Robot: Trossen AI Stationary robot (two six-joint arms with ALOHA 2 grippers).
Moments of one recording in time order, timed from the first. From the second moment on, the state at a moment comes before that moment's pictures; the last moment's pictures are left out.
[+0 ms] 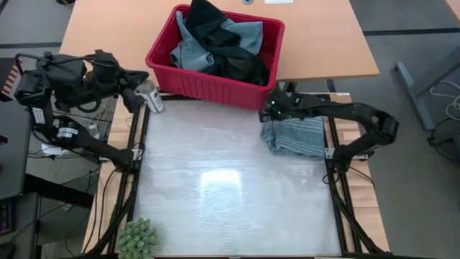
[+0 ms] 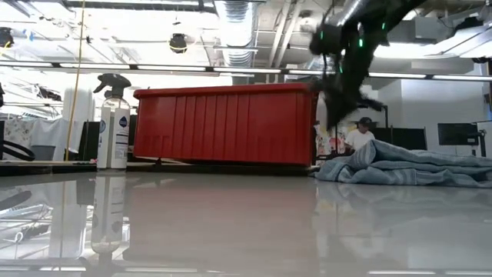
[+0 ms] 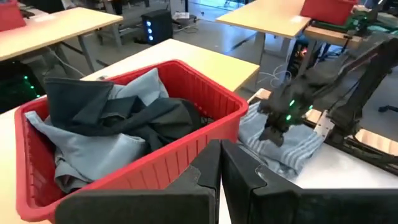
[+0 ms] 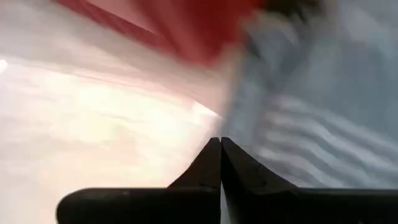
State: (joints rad) left arm 0.05 1.29 2.32 -1.38 -0.61 -0.23; right arm -0.49 1.44 1.06 -0.62 0.22 0.79
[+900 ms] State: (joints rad) left arm 0.05 1.29 2.32 -1.53 -0.64 -0.14; right arm -0.48 2.08 2.28 -0.90 0.35 -0.50
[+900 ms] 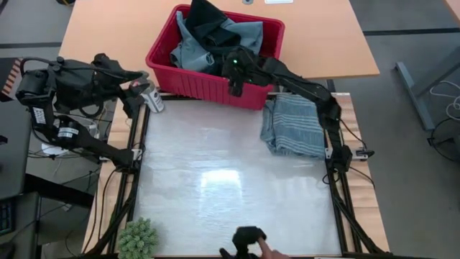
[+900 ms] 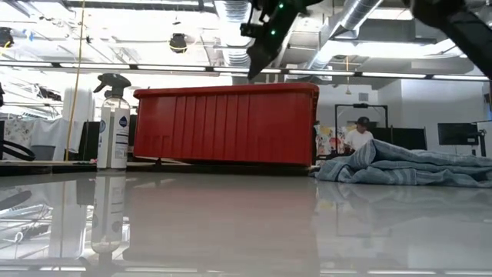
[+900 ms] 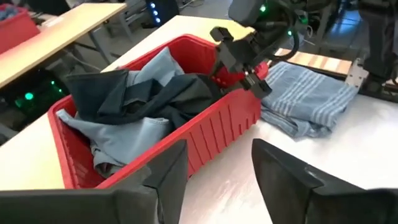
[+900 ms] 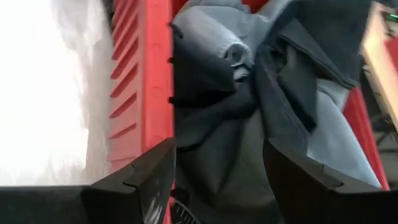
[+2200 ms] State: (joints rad) left arm 0.05 1.40 2.31 -1.55 -0.90 -0.23; right arm -0.50 2.14 2.35 -0.70 0.21 -0.42
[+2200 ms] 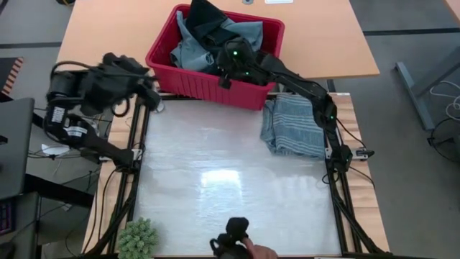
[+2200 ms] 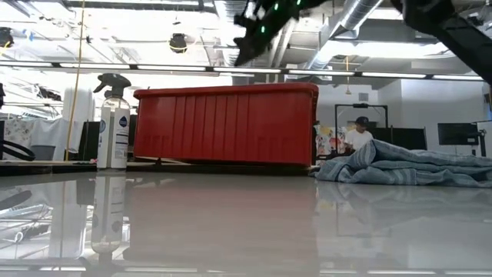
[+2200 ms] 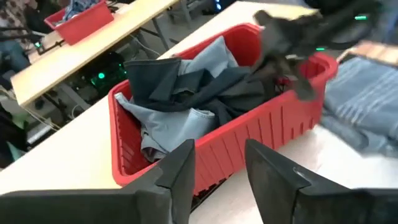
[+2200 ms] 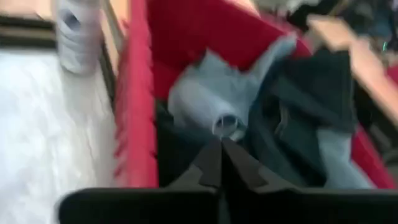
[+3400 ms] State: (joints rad) left arm 0.08 1.44 2.31 -1.57 -0.85 -0.20; right arm -0.57 2.13 2.35 -1.57 0.23 -0.41
